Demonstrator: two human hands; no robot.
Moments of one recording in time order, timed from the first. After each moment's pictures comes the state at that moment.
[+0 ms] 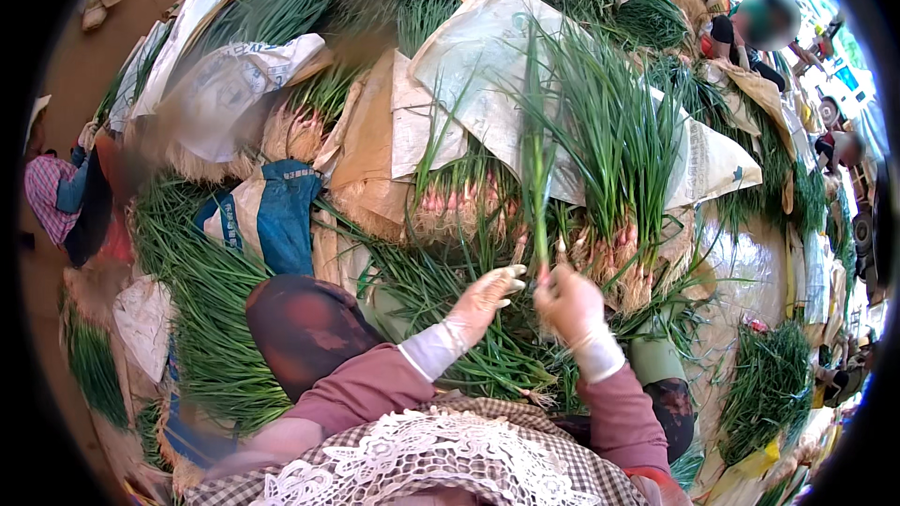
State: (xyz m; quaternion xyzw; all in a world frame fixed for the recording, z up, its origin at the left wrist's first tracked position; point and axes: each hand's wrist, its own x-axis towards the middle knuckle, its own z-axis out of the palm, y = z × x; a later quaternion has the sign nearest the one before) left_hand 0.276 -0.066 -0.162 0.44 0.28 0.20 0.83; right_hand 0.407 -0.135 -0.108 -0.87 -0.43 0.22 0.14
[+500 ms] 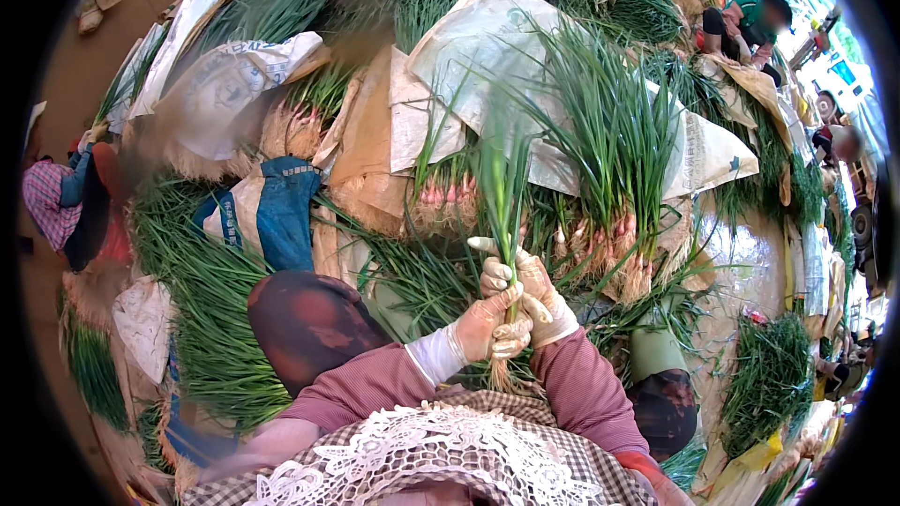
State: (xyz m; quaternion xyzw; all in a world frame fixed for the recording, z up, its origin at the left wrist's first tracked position) left_hand 0.263 -0.083 -0.151 0.04 0.01 -0.02 1.00; right_hand 0.380 -0.094 -0.159 -0.21 -0.08 0.76 0.61
